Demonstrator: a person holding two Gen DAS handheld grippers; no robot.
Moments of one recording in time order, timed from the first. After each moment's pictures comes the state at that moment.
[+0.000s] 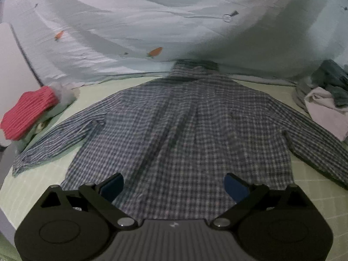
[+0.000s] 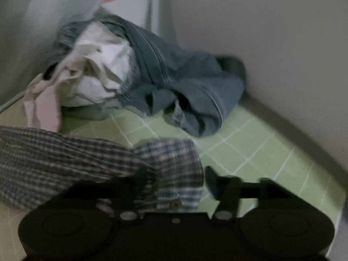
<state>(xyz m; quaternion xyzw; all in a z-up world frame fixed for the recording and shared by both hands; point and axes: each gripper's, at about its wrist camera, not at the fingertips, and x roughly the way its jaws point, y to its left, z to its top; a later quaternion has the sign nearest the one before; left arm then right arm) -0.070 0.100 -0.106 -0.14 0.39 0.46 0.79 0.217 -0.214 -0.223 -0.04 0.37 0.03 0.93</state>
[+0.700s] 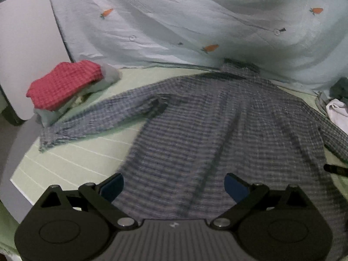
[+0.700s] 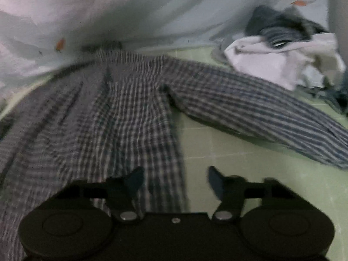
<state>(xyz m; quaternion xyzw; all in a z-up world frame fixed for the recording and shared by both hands) -0.257 0.158 -0.106 -0.17 0.36 0.46 0.79 0.089 -0.008 -0.216 -0.10 0.39 0.33 0.85</state>
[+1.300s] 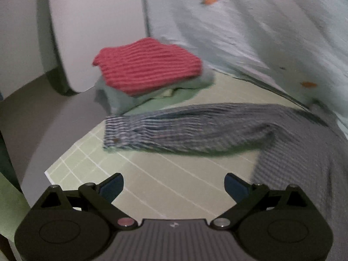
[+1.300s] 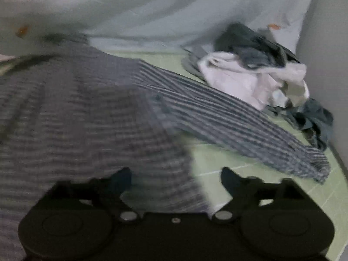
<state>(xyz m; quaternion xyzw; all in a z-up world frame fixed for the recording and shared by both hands) -0.389 0.334 -0.123 -0.27 0.31 0.57 0.71 0.045 0.058 -0.206 -0.17 0.36 0.18 0.90</state>
